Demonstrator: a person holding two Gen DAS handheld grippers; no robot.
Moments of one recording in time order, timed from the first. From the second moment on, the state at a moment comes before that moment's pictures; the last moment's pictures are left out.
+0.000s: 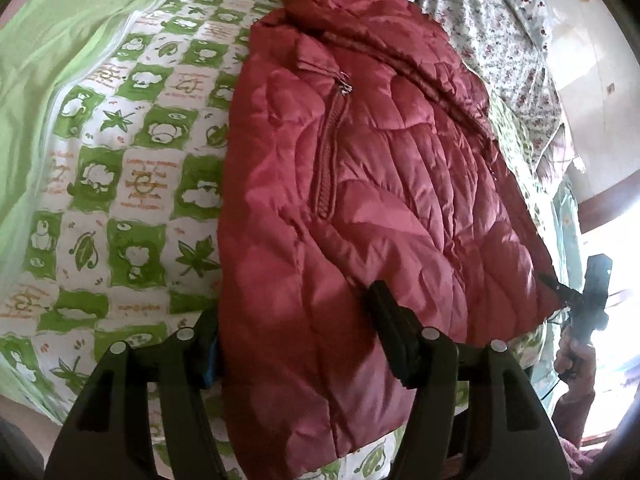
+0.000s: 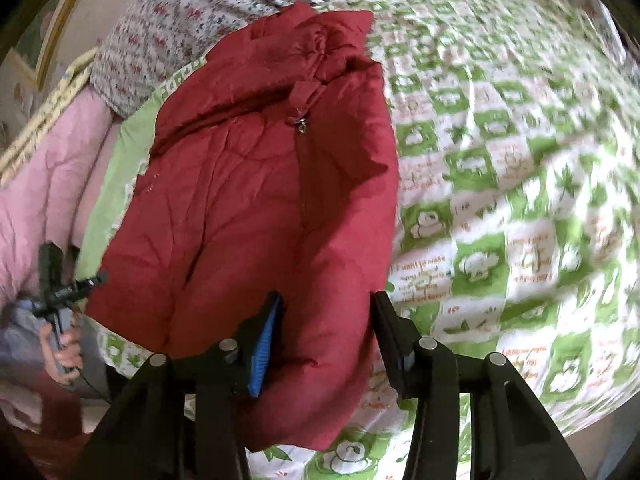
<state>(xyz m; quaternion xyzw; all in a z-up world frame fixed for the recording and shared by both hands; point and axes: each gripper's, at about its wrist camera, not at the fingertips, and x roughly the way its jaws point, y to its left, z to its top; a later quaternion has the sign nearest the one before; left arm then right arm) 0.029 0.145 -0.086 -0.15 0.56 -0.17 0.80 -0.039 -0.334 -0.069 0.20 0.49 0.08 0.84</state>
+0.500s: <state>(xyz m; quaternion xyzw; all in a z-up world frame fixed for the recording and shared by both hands) 0.018 0.129 -0.067 -0.10 0.54 -0.18 0.82 -0.044 -0.339 -0.063 0.26 0.45 0.15 0.84</state>
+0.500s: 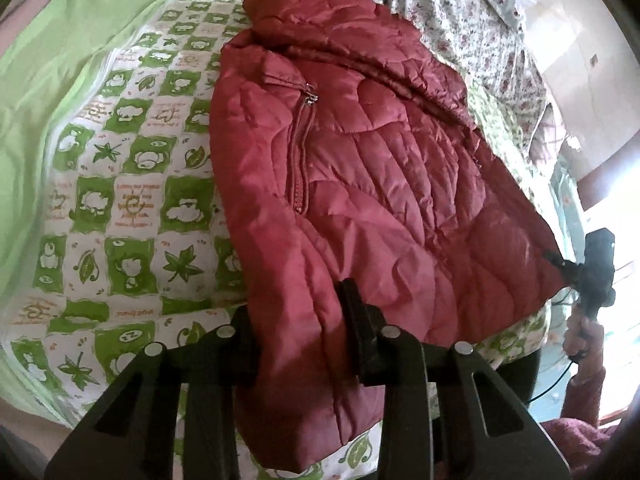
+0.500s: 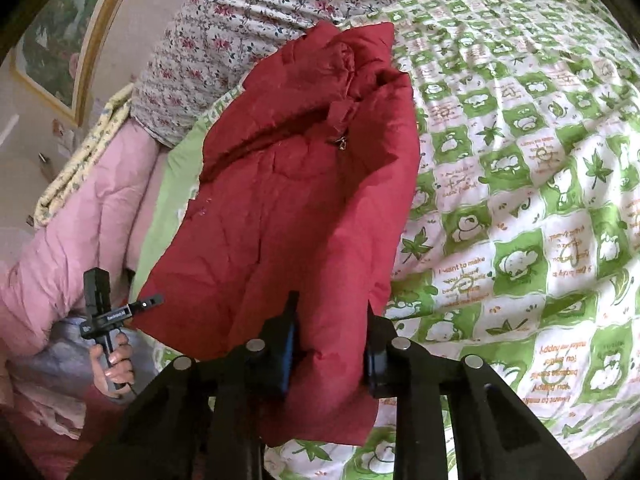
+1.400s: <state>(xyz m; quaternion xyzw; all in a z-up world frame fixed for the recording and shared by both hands) 0.013 0.135 -0.005 -0.15 0.43 -0.22 0.86 -0.048 -0.342 -0.029 0.30 0.36 0.20 0.86</state>
